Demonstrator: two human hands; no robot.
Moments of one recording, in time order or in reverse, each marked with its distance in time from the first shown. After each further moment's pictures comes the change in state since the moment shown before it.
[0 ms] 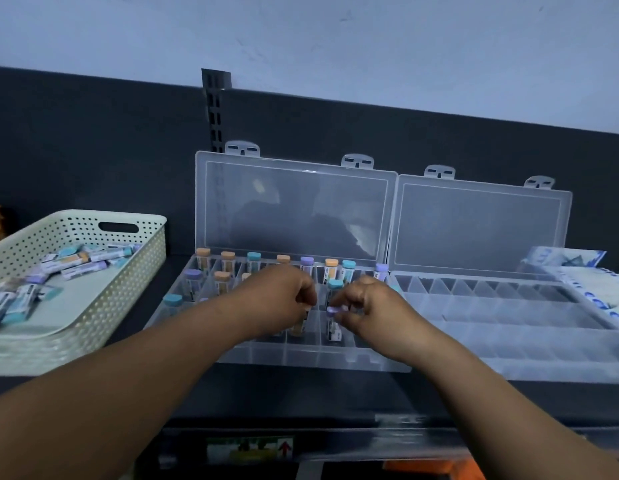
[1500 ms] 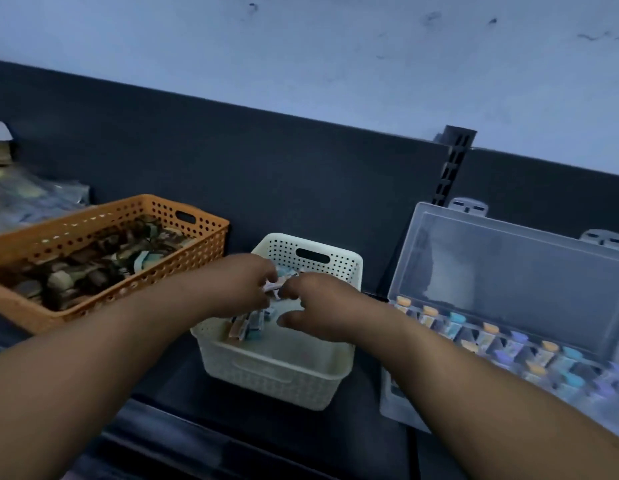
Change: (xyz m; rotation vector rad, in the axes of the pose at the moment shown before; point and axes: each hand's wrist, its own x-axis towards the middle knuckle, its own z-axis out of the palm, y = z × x) left_hand -0.130 -0.256 -0.156 0.200 0.086 -0.375; right_hand 0.148 -0.296 0.150 -0.347 -0.404 -0.363
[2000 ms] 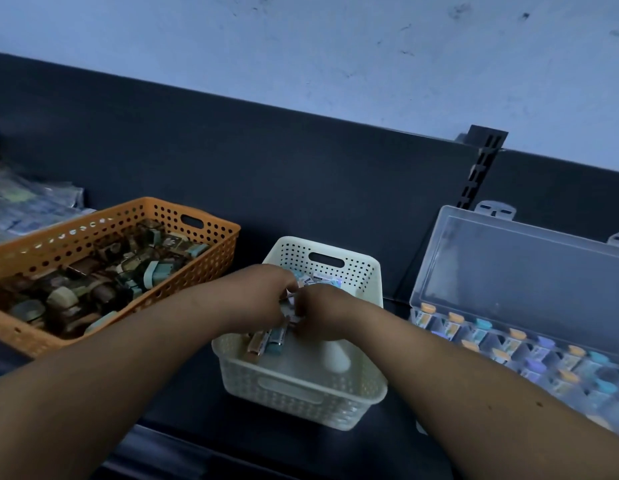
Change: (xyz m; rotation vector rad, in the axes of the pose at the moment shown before) left_hand 0.011 -0.028 0.001 -0.093 -0.064 0.102; right_hand 0.058 -0.013 0.024 -0.092 -0.124 0.143
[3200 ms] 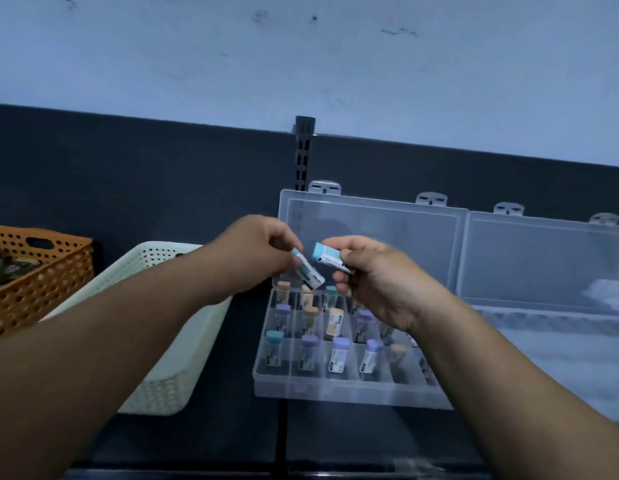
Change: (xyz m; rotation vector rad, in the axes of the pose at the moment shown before) left_hand 0.025 0.196 0.009 -0.639 0.176 0.167; right_hand -0.190 0.164 -0.030 1.637 0.476 0.148
